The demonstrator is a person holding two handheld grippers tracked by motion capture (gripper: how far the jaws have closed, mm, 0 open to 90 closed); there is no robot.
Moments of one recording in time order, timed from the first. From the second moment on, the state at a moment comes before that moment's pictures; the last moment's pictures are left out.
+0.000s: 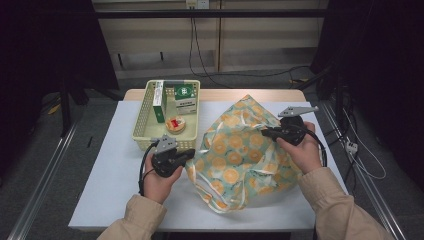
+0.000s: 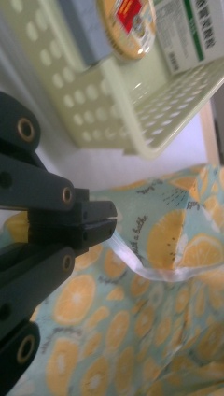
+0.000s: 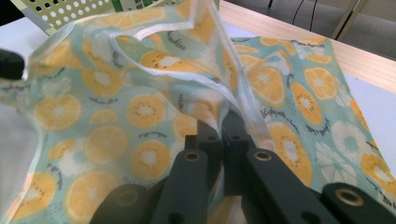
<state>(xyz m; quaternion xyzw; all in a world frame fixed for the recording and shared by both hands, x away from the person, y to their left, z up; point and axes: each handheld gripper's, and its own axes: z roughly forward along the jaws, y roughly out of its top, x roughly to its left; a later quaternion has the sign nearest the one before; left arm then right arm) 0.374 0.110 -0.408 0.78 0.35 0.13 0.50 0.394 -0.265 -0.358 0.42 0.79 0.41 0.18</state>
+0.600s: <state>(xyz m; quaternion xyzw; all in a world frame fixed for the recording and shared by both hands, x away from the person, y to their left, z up) 0.399 0.097 -0.399 0.77 0.37 0.12 0.51 0.390 -0.265 -0.362 0.43 0.80 0.40 0.16</state>
